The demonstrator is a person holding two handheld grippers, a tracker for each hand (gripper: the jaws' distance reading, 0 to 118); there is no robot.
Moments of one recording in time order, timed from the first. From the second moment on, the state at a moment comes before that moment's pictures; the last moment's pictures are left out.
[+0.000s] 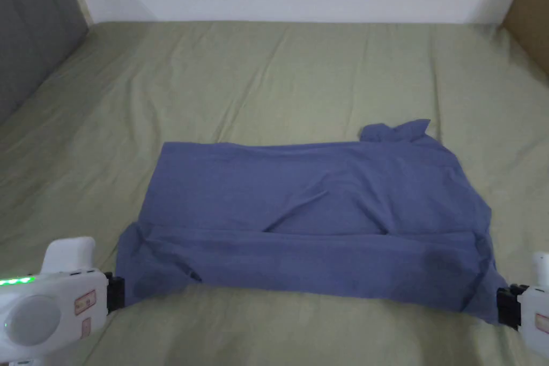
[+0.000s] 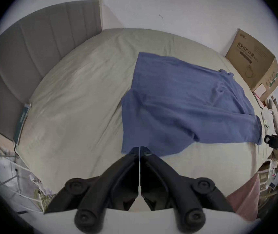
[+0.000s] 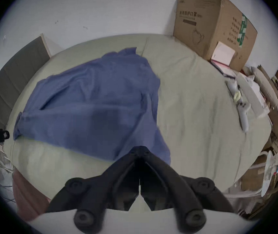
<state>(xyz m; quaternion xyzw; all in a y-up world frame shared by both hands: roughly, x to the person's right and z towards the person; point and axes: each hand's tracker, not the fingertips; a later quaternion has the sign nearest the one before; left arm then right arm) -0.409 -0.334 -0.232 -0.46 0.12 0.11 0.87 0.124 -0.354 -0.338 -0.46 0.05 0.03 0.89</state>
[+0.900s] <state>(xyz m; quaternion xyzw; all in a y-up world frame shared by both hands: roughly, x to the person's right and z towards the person) -0.412 -0.352 -0.269 -0.50 0.11 0.09 0.85 0.147 -0.386 -0.382 -0.51 0.04 -0.05 0.86</state>
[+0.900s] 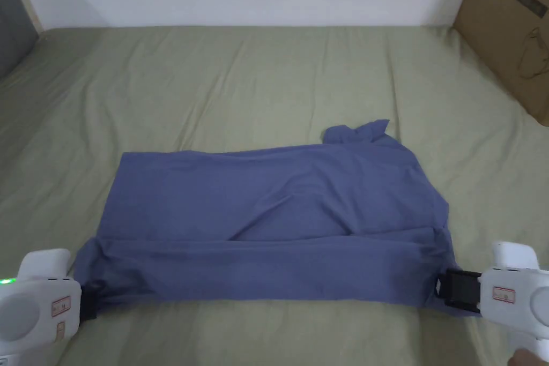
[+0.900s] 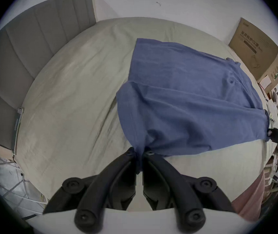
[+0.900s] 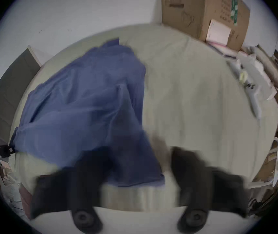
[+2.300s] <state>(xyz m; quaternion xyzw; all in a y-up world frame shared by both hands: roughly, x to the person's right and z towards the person) -0.369 -0.310 -0.276 -0.48 0.10 0.07 0.87 0.131 -0.328 -0.362 -0.45 0.05 -0.06 0.89</state>
